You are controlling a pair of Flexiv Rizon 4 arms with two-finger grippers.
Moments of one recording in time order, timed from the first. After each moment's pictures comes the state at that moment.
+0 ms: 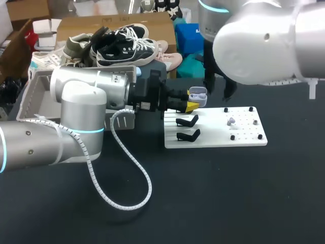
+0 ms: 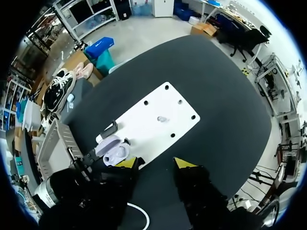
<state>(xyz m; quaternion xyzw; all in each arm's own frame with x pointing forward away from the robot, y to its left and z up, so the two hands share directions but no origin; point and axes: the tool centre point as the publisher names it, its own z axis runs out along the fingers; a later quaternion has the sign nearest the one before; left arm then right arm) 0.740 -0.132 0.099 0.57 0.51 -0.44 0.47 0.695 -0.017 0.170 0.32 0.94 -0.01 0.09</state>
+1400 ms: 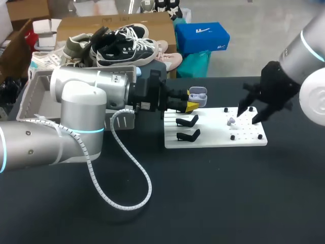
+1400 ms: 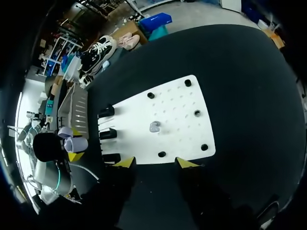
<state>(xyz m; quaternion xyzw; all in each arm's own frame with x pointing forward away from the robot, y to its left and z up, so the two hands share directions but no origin) 0.740 -0.132 0.099 0.57 0.51 -0.44 0.47 0.699 -0.096 0.085 0.10 0.97 0.21 0.08</state>
